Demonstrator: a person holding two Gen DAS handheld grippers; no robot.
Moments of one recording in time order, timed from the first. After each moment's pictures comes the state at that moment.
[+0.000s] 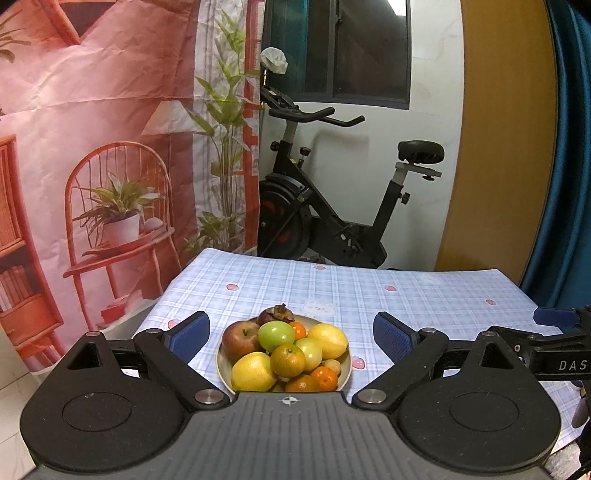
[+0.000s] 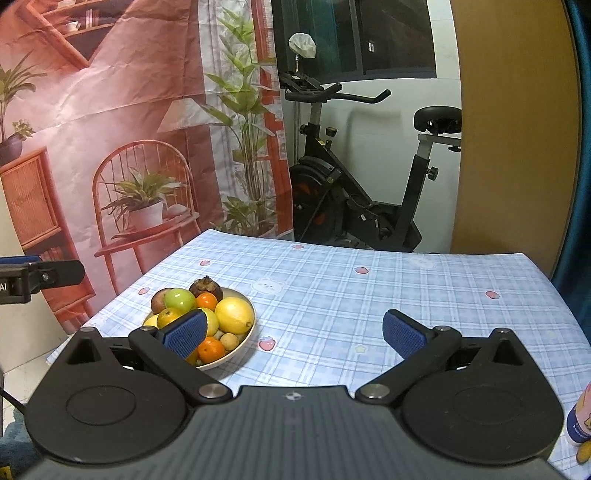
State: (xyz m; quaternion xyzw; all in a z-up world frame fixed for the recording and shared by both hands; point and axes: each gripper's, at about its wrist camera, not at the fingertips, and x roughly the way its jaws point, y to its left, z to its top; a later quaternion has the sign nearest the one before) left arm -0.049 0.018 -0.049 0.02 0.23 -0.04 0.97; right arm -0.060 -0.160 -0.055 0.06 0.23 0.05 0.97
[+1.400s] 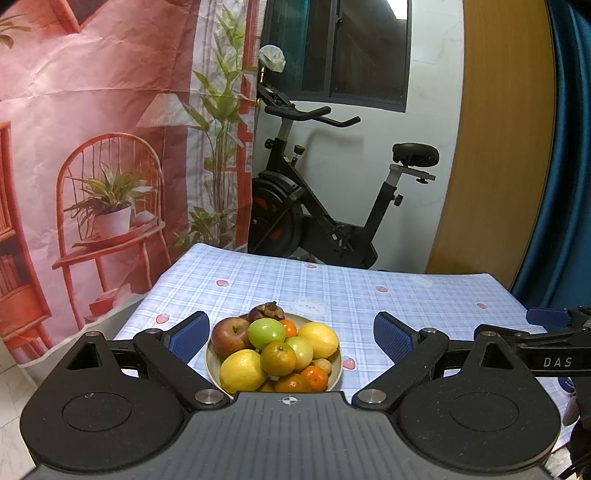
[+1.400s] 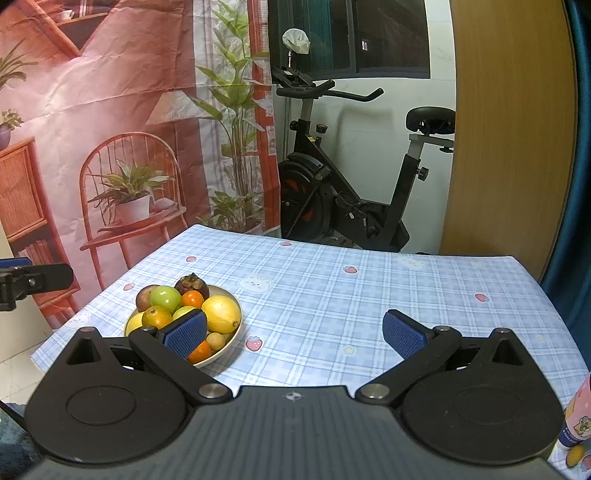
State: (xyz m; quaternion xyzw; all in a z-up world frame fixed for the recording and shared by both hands) left arm -0.045 0.028 -0.054 0.01 0.23 -0.05 0.97; right arm -0.049 -0.160 -0.057 0.05 0.24 0.03 0.97
